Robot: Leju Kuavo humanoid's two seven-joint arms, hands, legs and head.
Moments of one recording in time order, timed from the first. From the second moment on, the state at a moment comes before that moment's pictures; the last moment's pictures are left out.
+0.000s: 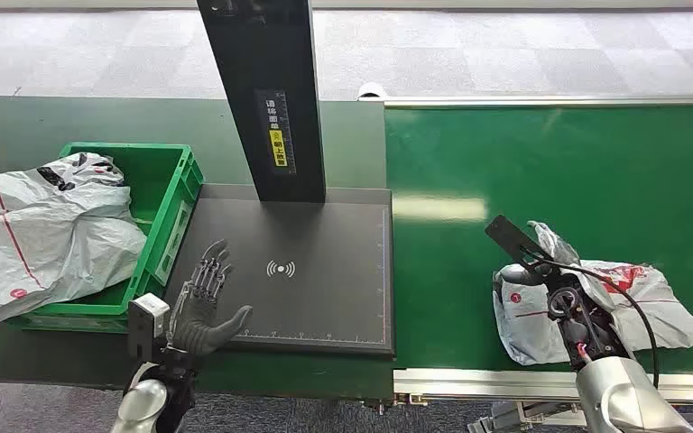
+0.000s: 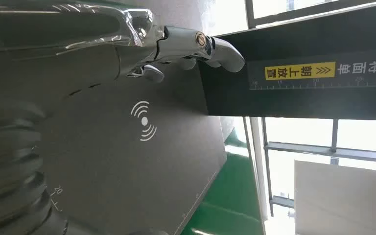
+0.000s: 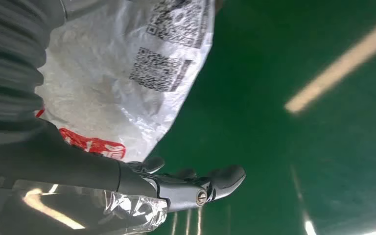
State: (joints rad) left arm -0.08 -0.10 -0.08 -1.28 -0.03 -0.18 -0.43; right arm -0.67 -0.22 0.06 -0.51 0.85 0.04 0.02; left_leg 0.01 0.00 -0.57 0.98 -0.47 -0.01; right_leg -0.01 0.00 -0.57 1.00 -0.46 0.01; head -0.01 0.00
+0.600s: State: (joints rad) left arm -0.06 -0.10 -0.08 -1.31 -0.04 -0.16 -0.42; right arm -0.68 -0.26 0.06 -0.39 0.87 0.15 0.12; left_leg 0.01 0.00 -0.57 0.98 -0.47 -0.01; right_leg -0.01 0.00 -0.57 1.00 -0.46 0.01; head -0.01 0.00
